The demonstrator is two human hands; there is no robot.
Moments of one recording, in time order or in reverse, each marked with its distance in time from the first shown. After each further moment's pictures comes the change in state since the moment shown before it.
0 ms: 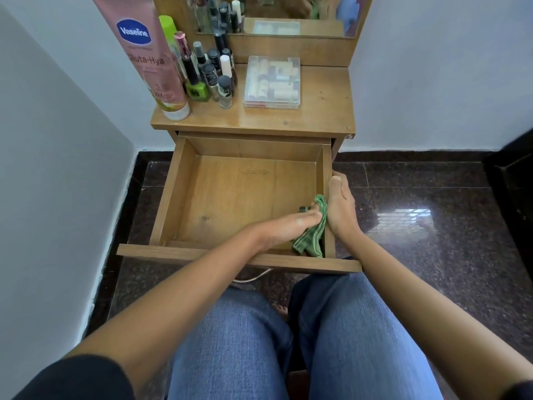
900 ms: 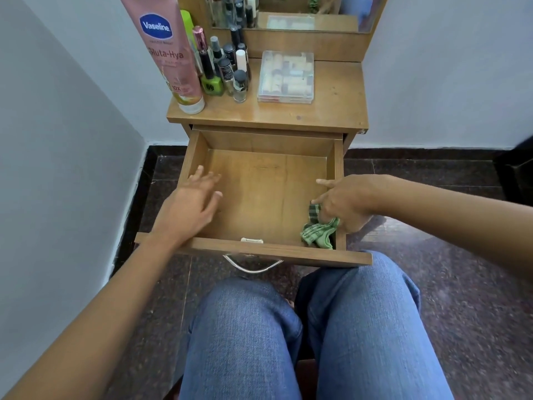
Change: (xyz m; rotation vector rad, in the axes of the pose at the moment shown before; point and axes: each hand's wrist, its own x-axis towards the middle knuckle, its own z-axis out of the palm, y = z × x) left_hand -0.114 -0.080 -0.085 0.749 0.908 0.056; right_hand 0.002 -0.097 -0.013 -1.957 -1.389 -0.716
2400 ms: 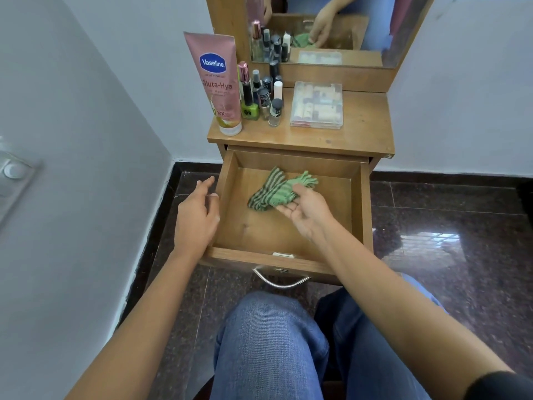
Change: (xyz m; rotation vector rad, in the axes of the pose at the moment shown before) left_hand -0.012 -0.031 -0.001 -0.350 0.439 -0.274; right_hand 0.089 -0.053 -0.078 -2.930 -0.962 -0.016
